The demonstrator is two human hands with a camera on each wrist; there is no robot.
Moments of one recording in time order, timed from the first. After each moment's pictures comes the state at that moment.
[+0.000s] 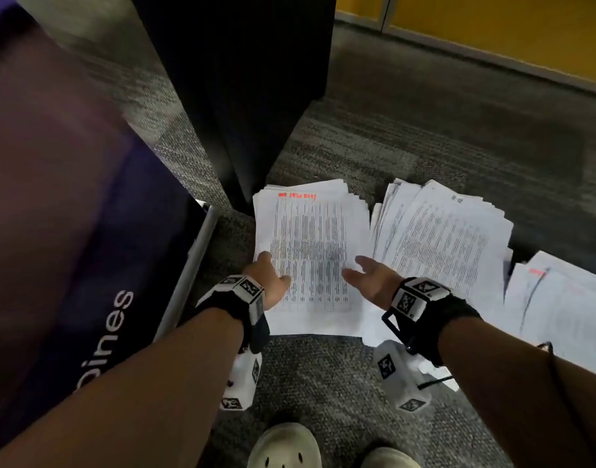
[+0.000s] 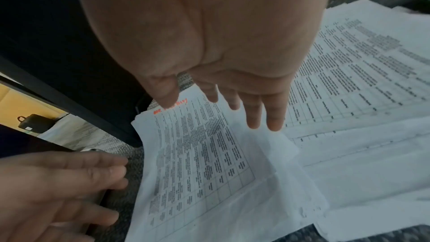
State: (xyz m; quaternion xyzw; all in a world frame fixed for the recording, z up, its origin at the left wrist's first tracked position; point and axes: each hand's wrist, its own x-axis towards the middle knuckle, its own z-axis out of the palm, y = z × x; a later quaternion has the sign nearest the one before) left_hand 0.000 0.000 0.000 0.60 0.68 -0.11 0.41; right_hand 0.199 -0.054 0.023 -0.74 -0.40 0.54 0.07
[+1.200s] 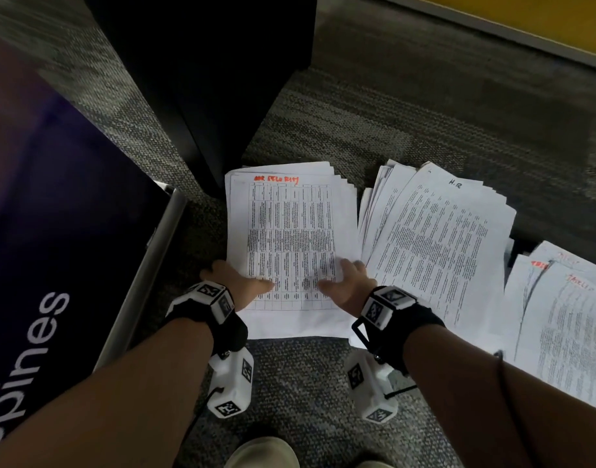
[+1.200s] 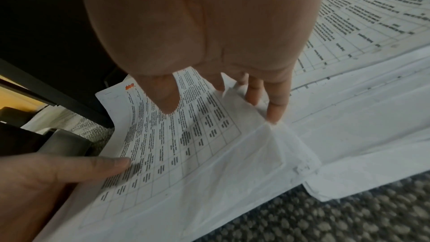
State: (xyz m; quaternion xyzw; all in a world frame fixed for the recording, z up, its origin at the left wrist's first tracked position) left_hand -0.003 -0.003 -0.052 0.47 0.78 -0.11 0.39; right_hand 0.194 -0.058 -0.032 -0.78 -0.43 0.46 -0.01
